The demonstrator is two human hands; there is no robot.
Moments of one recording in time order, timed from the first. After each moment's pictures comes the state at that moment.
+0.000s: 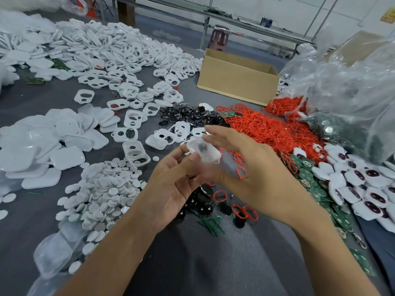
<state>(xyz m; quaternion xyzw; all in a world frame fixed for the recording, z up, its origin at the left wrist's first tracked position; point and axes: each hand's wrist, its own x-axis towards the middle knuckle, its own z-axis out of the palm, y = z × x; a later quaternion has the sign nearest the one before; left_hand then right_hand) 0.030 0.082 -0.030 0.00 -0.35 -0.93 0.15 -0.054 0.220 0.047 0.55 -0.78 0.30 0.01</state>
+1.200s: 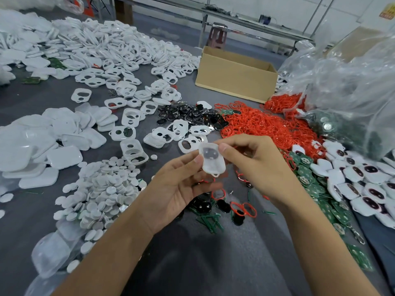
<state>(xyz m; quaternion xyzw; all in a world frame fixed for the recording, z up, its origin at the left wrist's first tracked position) 0.030 0.088 -0.026 0.02 -0.37 -0.93 0.08 -0.073 0.217 0.036 0.39 -0.80 0.45 -0.09</state>
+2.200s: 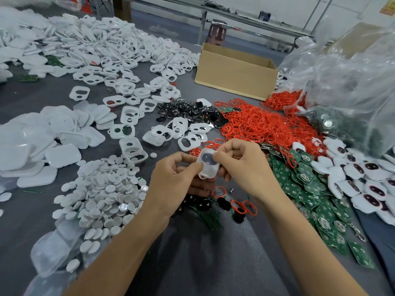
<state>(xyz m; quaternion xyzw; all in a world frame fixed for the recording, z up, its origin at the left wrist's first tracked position) 0.029 0.098 -0.025 0.20 -0.57 -0.78 0.18 -0.074 0.203 0.009 0.28 -0.82 0.48 -0.11</state>
